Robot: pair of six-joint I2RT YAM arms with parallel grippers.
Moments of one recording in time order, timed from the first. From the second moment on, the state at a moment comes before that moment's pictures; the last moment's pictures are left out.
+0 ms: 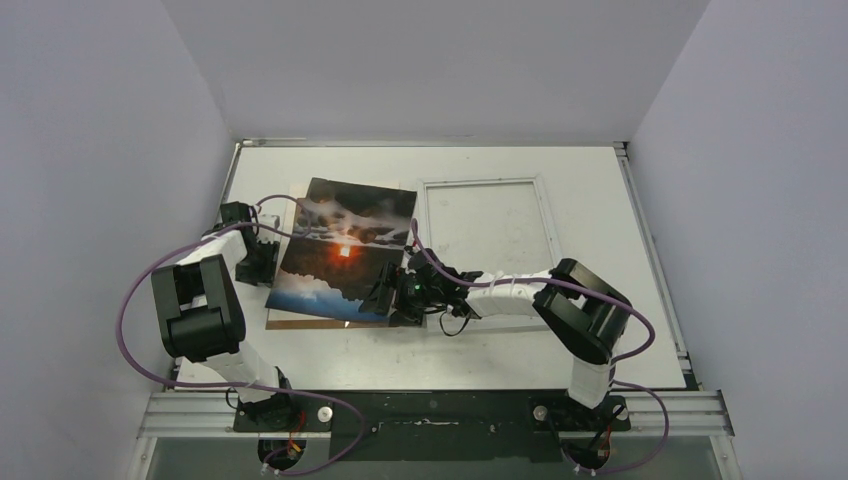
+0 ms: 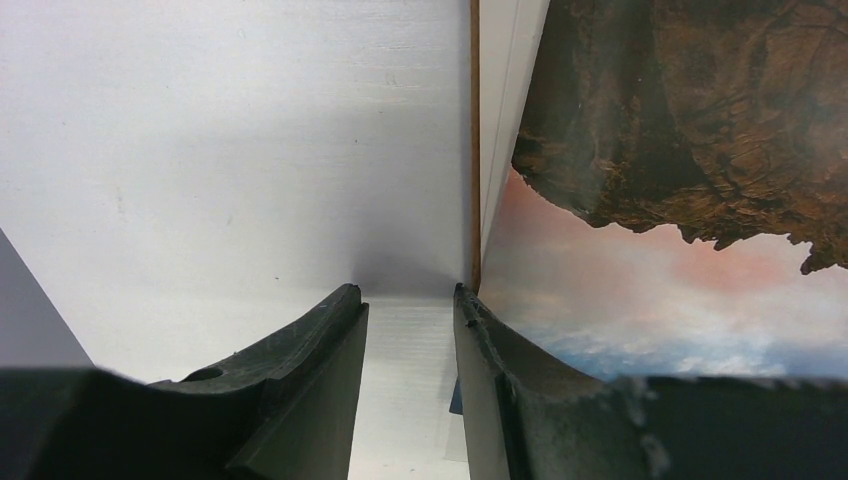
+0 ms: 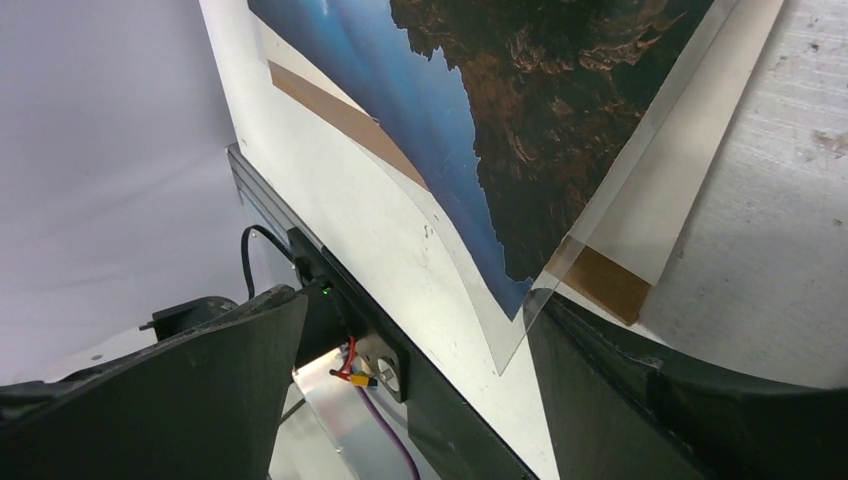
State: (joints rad) left arm 0.25 1.68 0.97 -0.54 -0.02 0.30; right arm 0.95 1.82 0.95 0.21 -0.34 1.18
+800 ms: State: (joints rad) left arm 0.25 1.70 1.00 -0.57 0.01 0.30; right arm 0.95 1.82 1.00 0.14 -0.32 1.07
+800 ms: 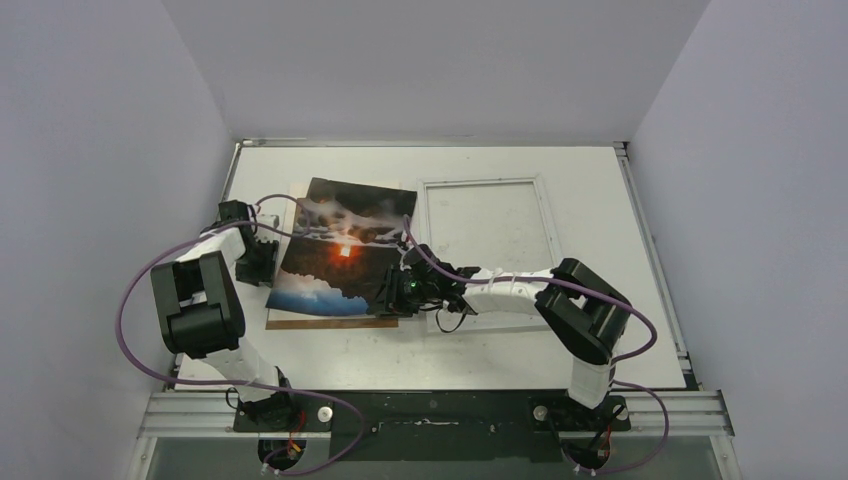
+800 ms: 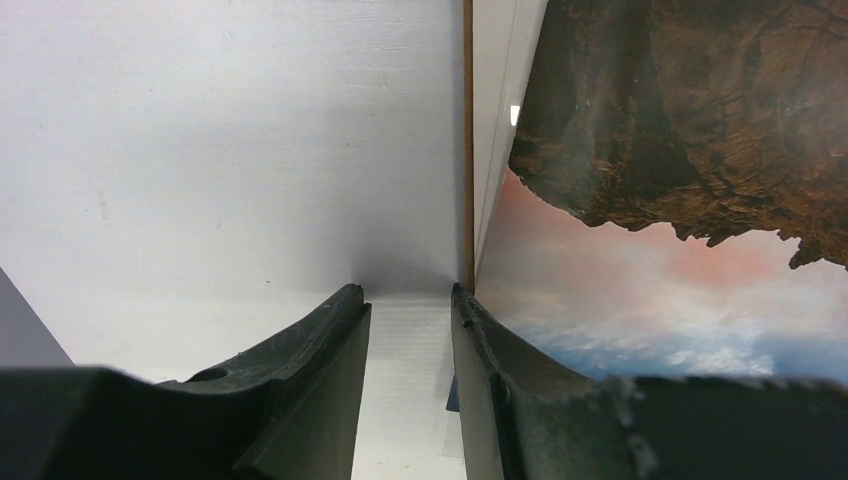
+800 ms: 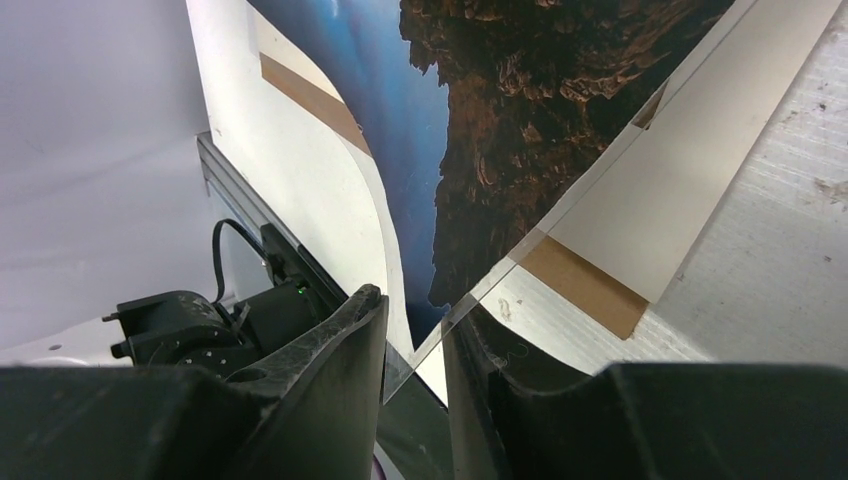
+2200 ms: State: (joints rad) left arm 0.10 1.70 1.05 -0.73 0.05 0.26; right arm 0.88 1.77 1.03 -0.10 -0.30 0.86
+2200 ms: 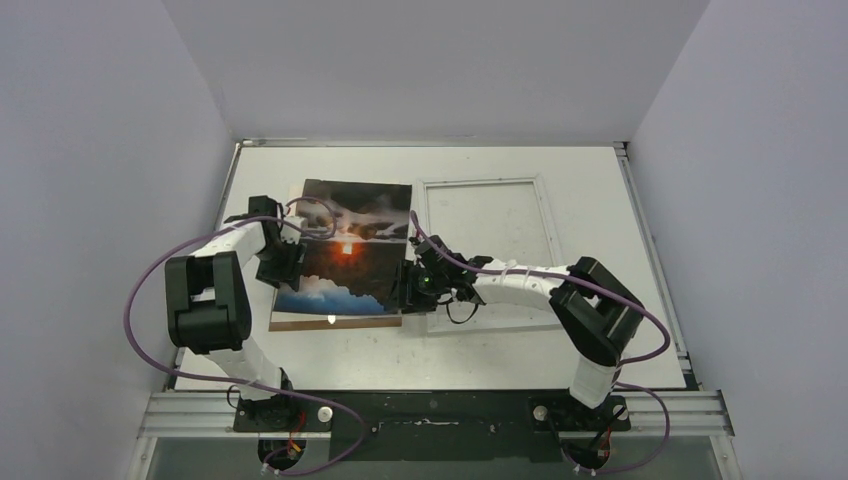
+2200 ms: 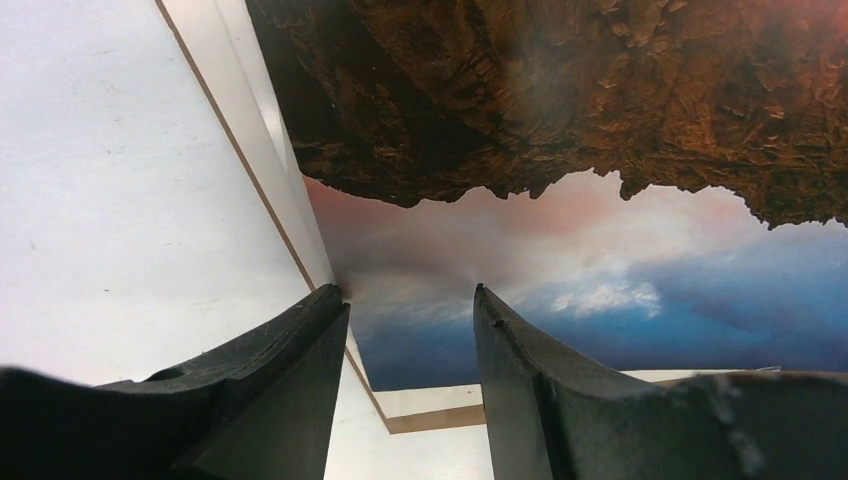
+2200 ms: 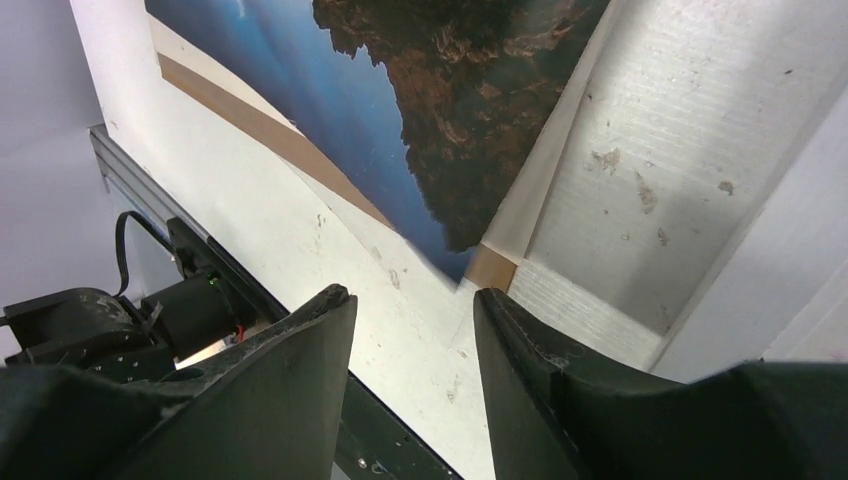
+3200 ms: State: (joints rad) left arm 0.31 1.69 1.14 -0.75 0.05 0.34; right arm 1.01 1.86 1.21 -0.40 -0.07 0.87
